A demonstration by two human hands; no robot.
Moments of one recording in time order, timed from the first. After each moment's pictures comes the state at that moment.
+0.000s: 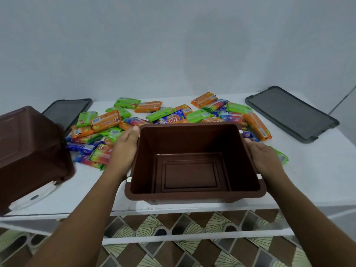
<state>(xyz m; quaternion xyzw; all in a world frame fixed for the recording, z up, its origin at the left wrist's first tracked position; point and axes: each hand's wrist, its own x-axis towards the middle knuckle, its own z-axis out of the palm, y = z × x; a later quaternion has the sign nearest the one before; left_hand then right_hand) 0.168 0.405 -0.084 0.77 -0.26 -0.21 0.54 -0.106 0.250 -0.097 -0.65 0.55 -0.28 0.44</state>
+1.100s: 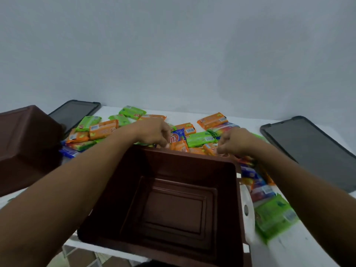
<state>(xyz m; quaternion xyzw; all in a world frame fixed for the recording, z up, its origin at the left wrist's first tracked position) 0.228 0.245 -0.066 0.81 -0.54 -0.22 0.07 -0.002 0.073 -0.081 -0.91 0.34 0.05 0.23</state>
